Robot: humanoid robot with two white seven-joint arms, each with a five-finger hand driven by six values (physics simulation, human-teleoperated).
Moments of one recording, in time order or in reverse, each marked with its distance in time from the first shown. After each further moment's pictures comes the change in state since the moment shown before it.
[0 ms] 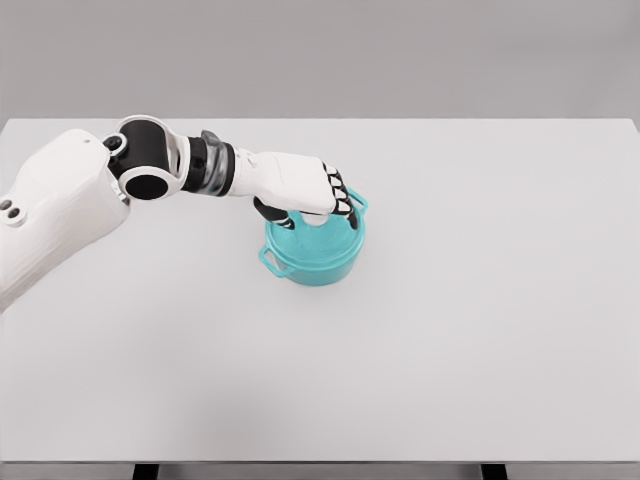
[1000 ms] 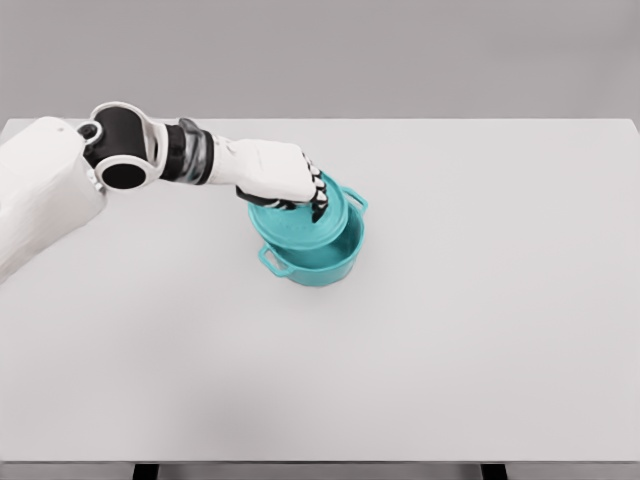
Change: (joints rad) left arm -0.031 0.061 -0.007 -0.006 0.001 0.000 0.000; right arm 0.000 0.000 0.000 0.000 0.000 0.000 0.000
